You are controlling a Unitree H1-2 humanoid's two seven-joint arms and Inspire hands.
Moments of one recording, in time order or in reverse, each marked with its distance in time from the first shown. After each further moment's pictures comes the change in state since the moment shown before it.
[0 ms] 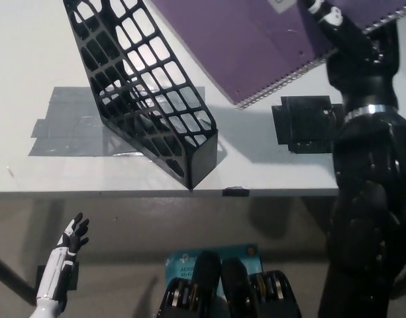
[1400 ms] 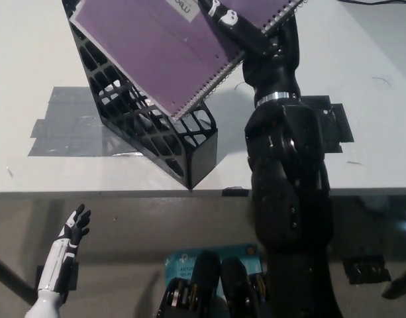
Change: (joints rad) left_arm -0.025 0.002 -0.004 -0.004 0.000 0.000 -0.003; right_arm -0.092 0.103 0.095 0.355 -0.184 -0.229 -0.059
